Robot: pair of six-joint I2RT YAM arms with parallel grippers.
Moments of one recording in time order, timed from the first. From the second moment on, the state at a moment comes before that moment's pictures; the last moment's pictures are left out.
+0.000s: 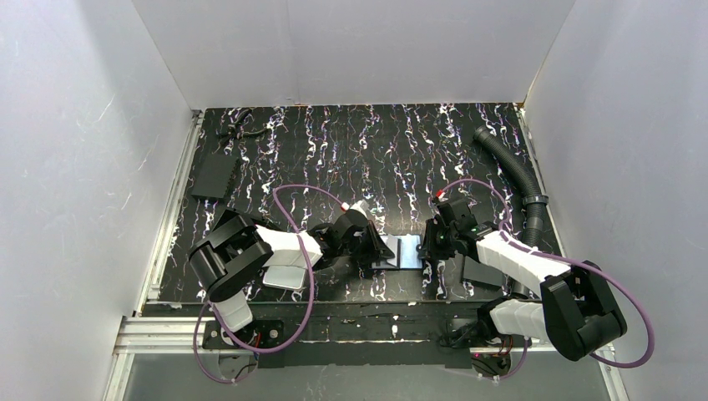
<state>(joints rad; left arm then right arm) -0.95 1.72 0.73 0.33 0.13 -1.17 0.48 1.22 0.53 -0.34 -0.18 0.51</state>
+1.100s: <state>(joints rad) -0.94 1.73 0.68 0.43 0.10 -1.12 0.48 1.22 0.52 -0.32 -0.20 0.51</state>
